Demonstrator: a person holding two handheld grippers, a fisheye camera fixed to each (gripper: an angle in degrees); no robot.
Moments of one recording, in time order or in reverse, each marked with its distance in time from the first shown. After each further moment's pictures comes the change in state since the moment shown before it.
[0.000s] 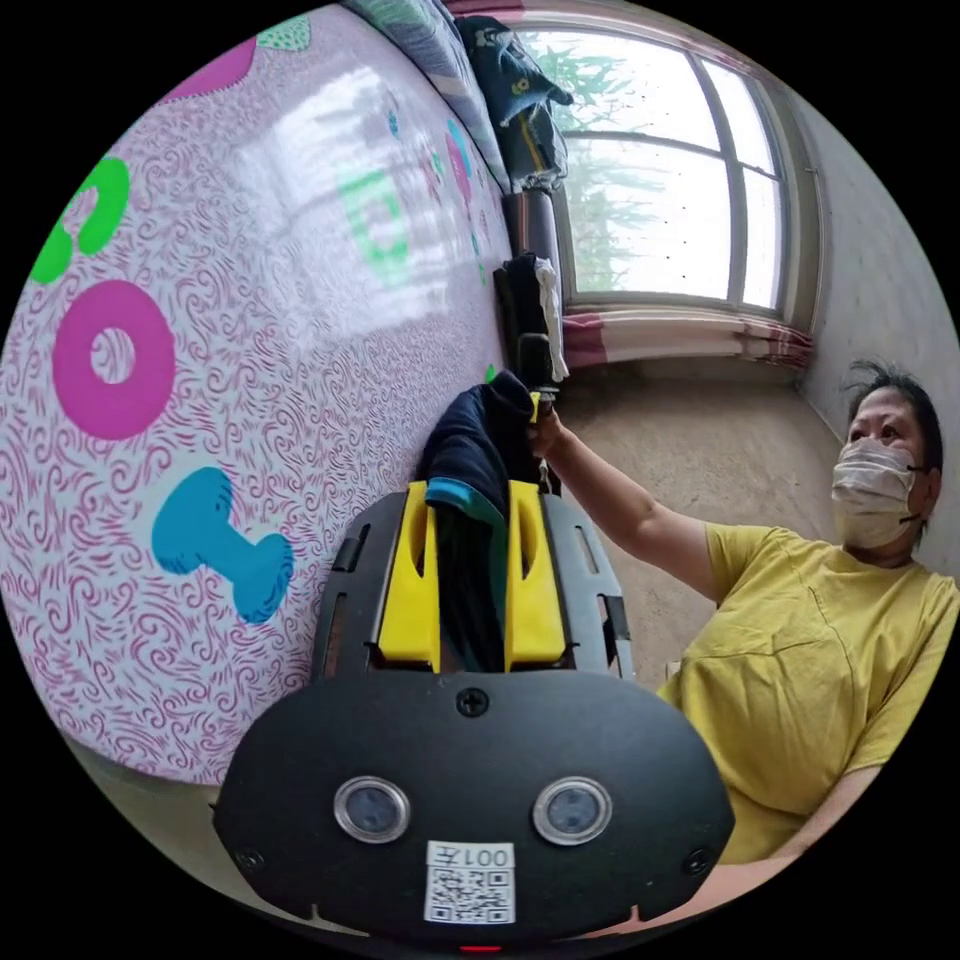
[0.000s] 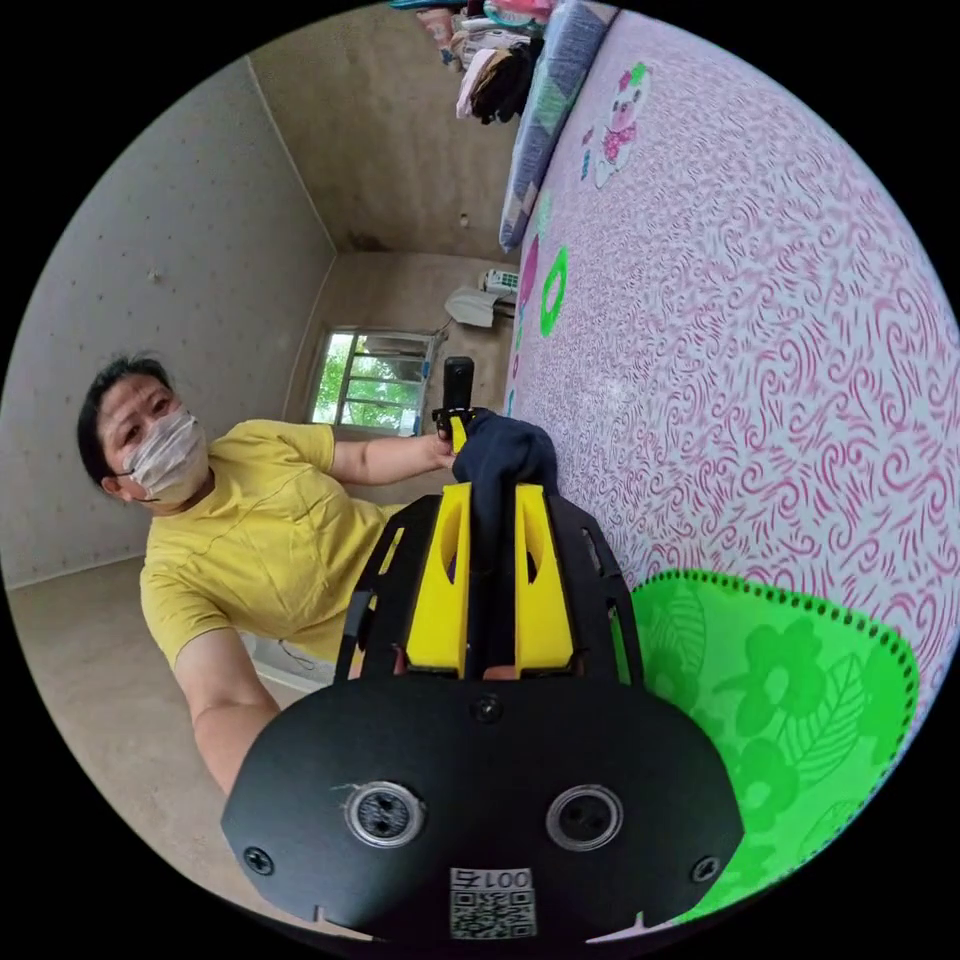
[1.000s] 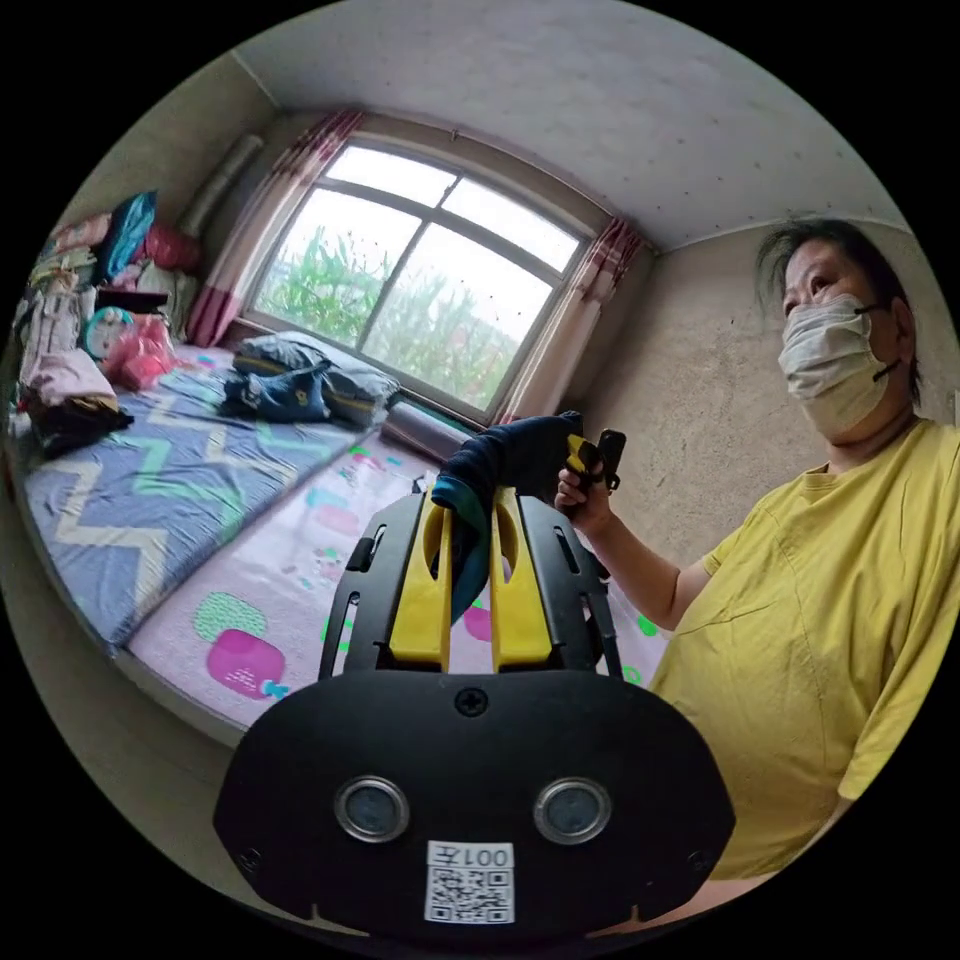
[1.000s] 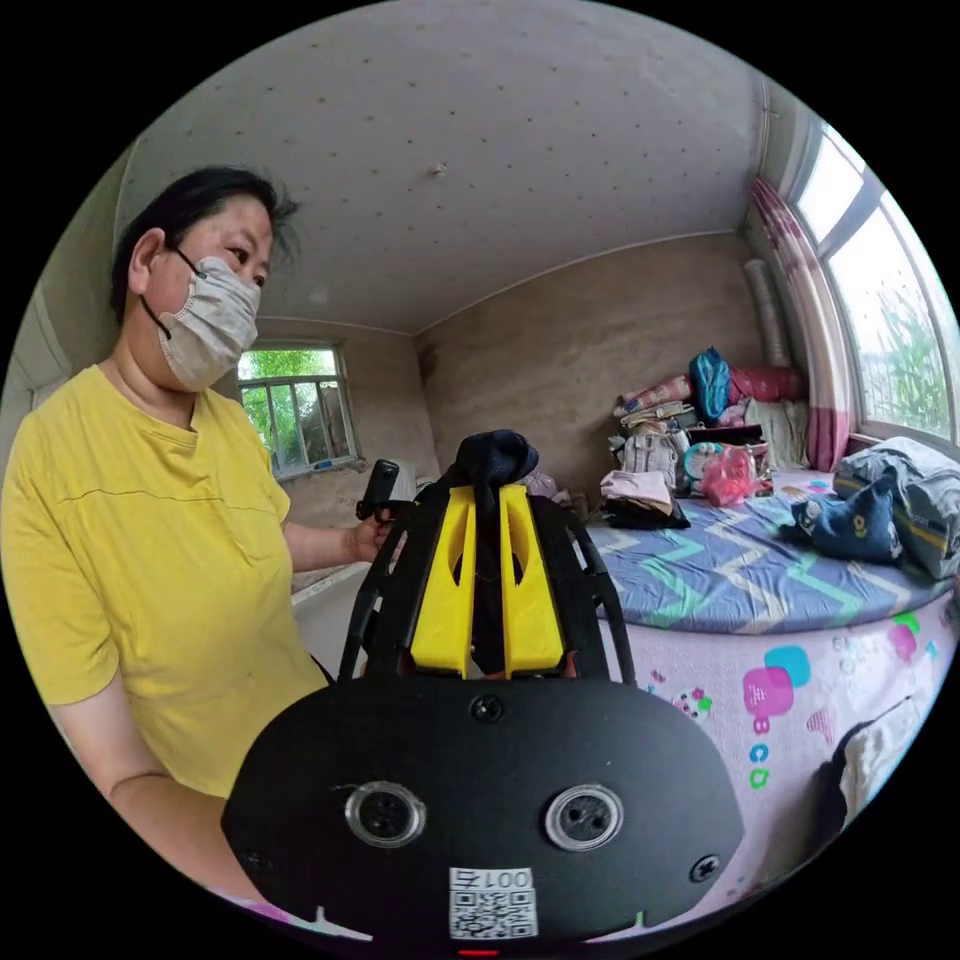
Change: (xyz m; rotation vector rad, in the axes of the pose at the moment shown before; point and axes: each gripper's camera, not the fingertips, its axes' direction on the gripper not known) left arm 0.368 0.121 -0.312 0.356 -0.265 0.820; right arm -0.288 0.084 0.241 0.658 0.679 -0.984
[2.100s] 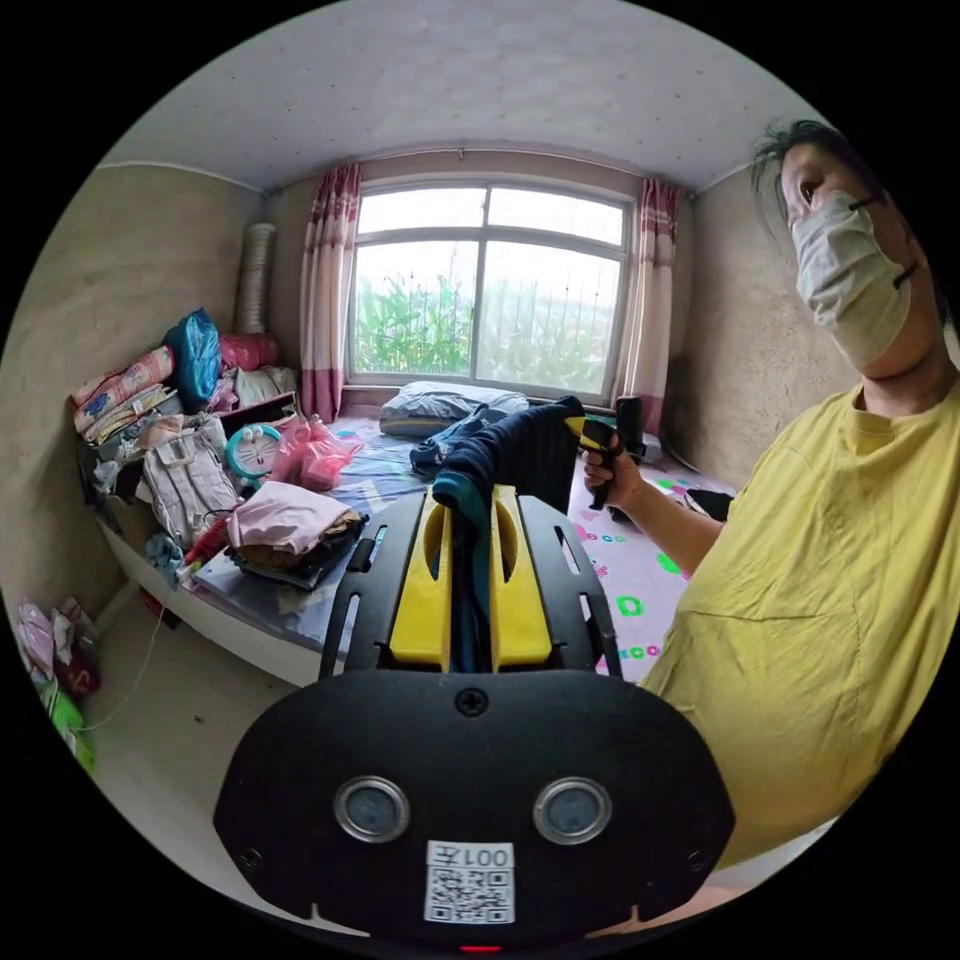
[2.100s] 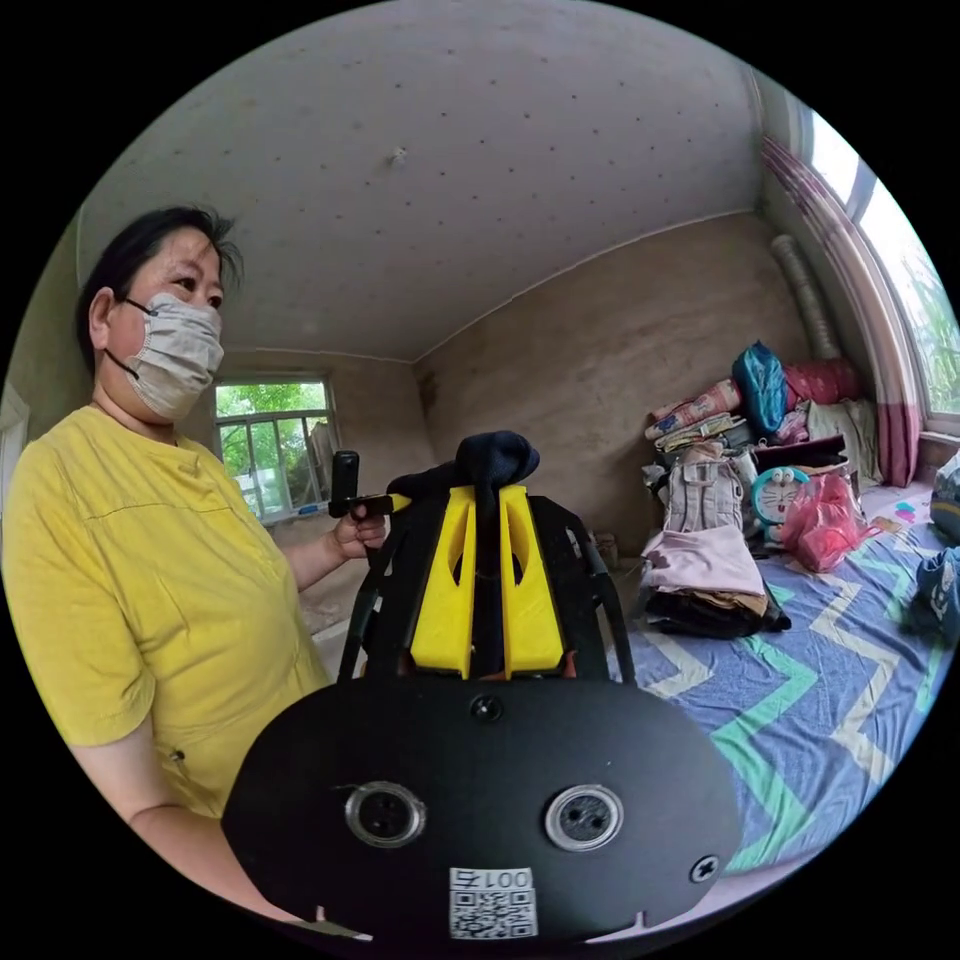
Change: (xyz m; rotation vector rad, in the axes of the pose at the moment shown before) left arm -0.370 -0.242 -0.404 -0.051 -0.364 0.296; right arm 0.198 0.192 0.513 0.102 -0.084 0.029
